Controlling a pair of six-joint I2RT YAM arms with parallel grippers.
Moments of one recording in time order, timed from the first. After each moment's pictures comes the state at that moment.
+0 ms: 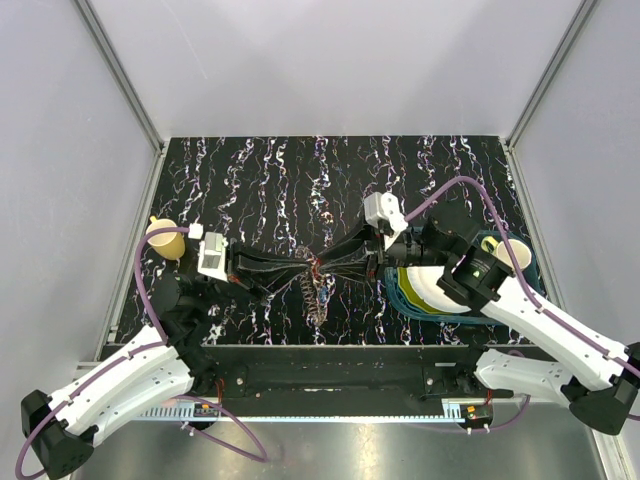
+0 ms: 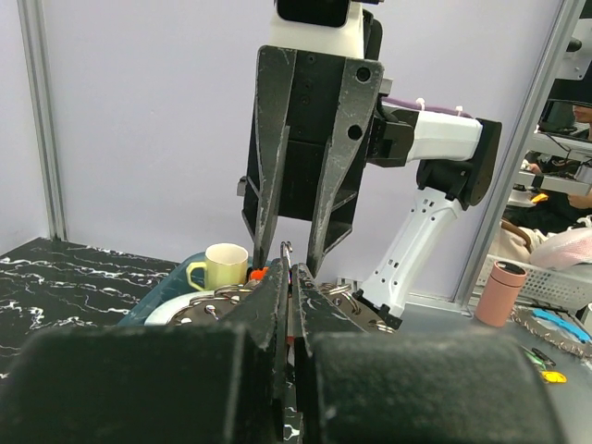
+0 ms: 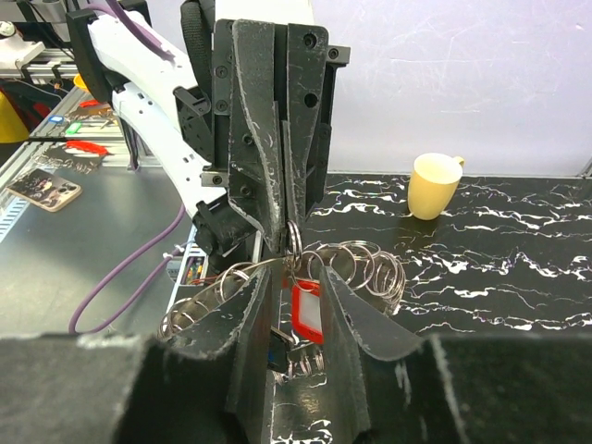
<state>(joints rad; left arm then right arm) -0.76 0.63 0.50 0.70 0.55 -0.47 0.86 1.01 1.06 0.04 -0.74 0.03</state>
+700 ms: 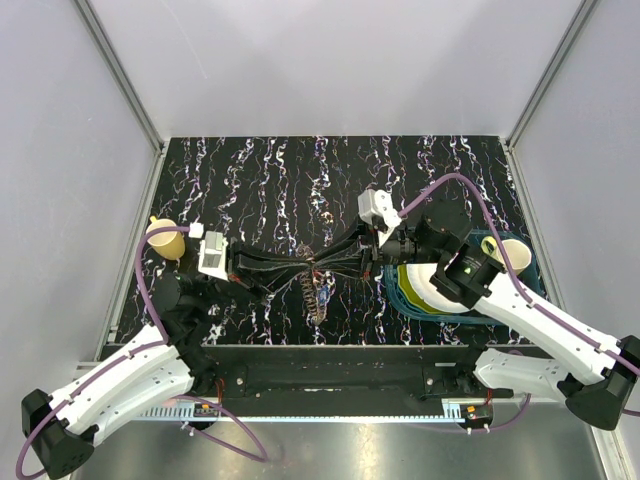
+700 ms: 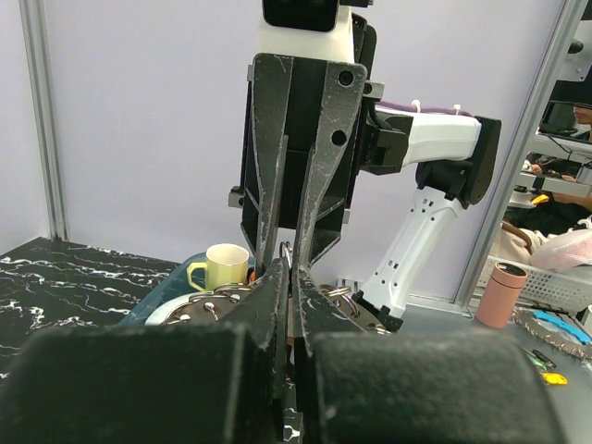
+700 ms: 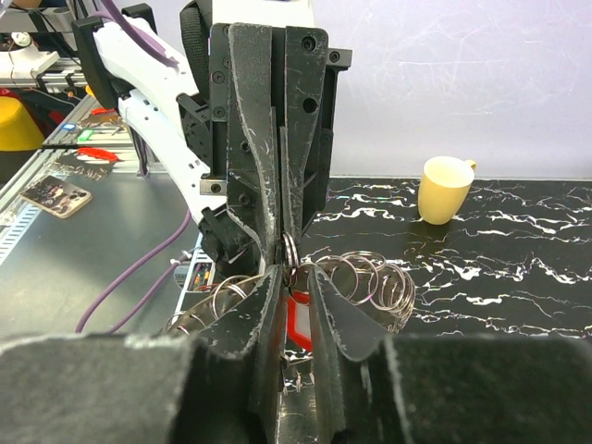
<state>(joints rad) -0.76 0.63 0.50 0.71 0.55 -0.48 0.86 1.05 1.06 0.10 -0.76 0.07</state>
